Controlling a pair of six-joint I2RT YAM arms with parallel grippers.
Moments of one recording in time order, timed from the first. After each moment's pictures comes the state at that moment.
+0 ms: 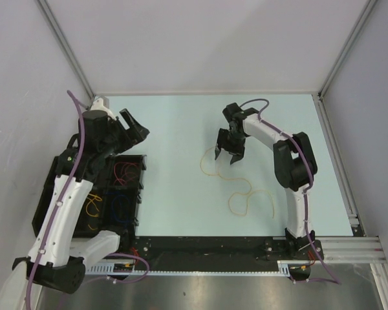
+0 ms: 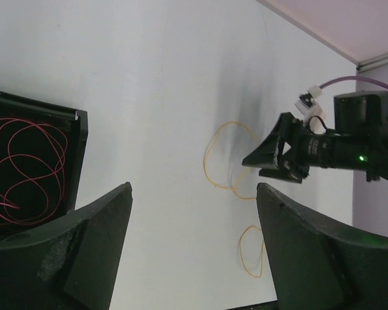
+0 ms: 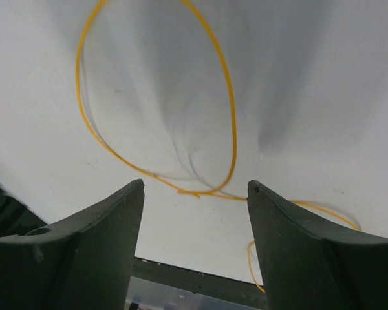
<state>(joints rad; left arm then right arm) -0.23 1.01 1.27 -0.80 0.01 -0.64 0.46 2.08 1.66 -0.93 -0.21 0.66</state>
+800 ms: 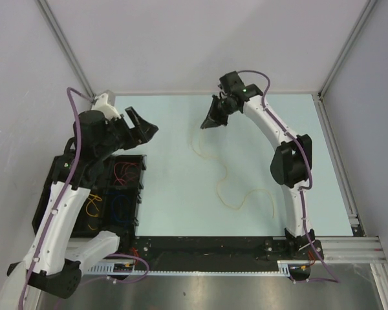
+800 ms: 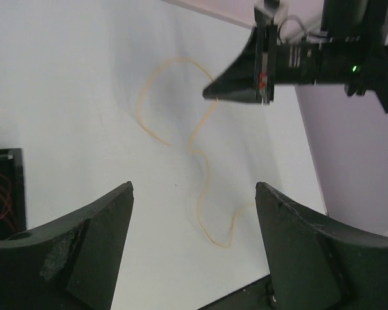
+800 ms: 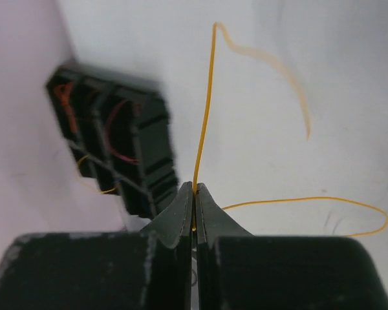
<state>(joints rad) -0.29 0.96 1.31 -0.72 0.12 -0.58 0.46 2.18 2.14 -0.94 -0.44 0.75</state>
